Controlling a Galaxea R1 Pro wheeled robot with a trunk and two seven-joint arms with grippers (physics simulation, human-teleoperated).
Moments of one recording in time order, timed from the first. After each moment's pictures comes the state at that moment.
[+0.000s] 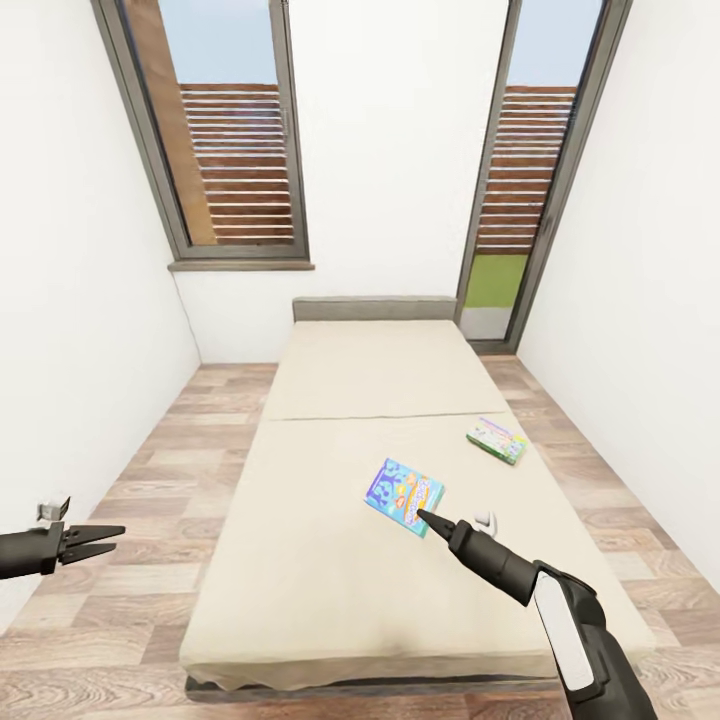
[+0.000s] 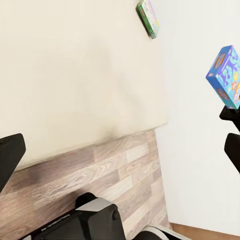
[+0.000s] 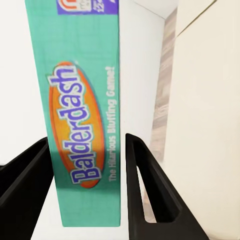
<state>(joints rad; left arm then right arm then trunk) -0.62 0.68 0.21 -0.66 0.01 0.85 -1.57 -0.33 0.04 -0.23 -1.23 -0.53 0.77 0.72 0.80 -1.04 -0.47</state>
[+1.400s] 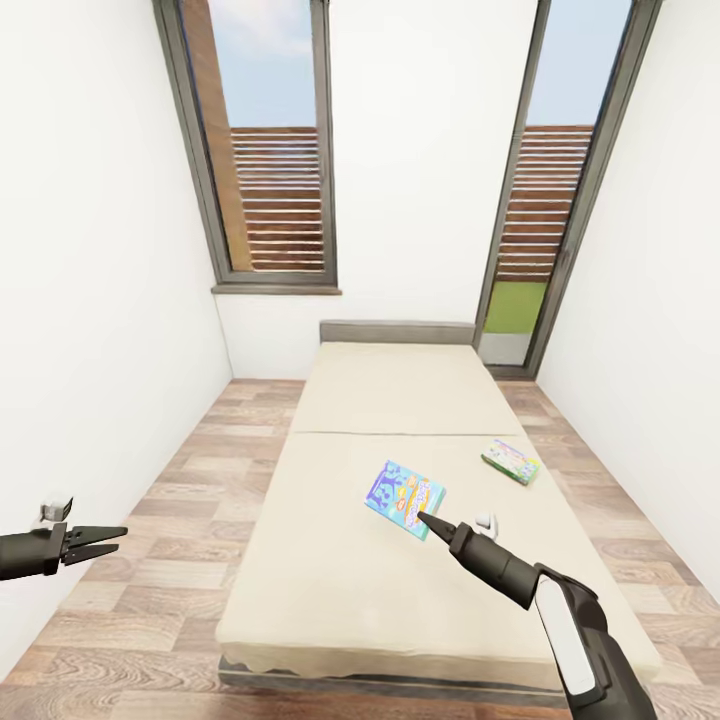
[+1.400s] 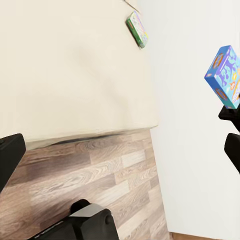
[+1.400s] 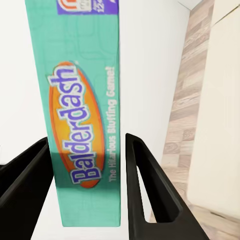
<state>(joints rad) -0.62 0.68 0.20 -0.66 0.01 0.85 -1.57 -0.32 0.04 -0.23 -1.23 -0.53 0.77 0.72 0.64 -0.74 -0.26</state>
